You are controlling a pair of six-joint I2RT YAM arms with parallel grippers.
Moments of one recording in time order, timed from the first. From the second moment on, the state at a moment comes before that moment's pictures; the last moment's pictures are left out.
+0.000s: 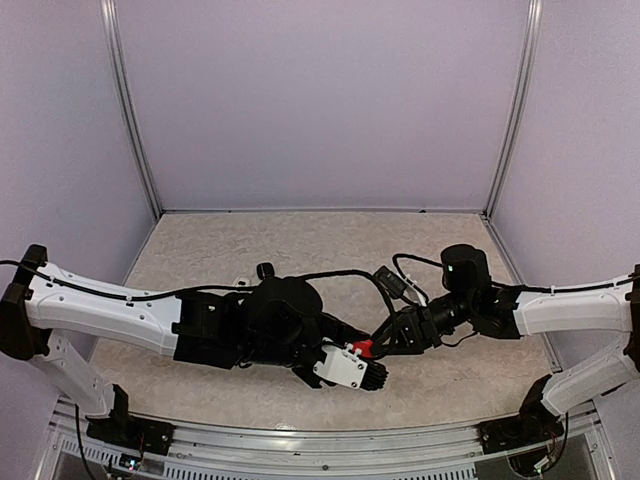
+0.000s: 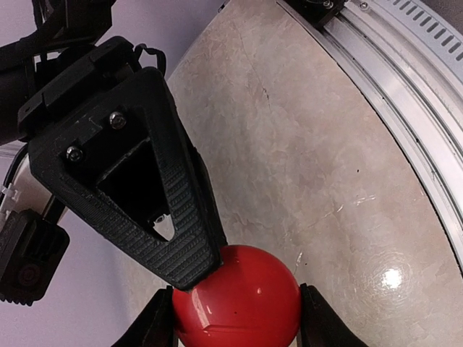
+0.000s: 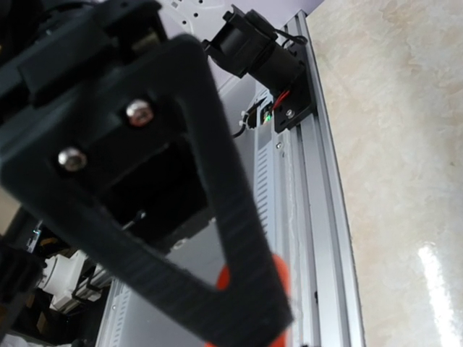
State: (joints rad) left arm -1.36 1.56 1.11 -0.13 -0.12 0.97; right arm 0.77 1.30 0.59 0.31 -1.11 0.49
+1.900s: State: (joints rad) left arm -1.28 1.41 0.94 0.37 -0.30 0.53; right arm 0.65 1.07 0.59 0.50 -0.90 0.53
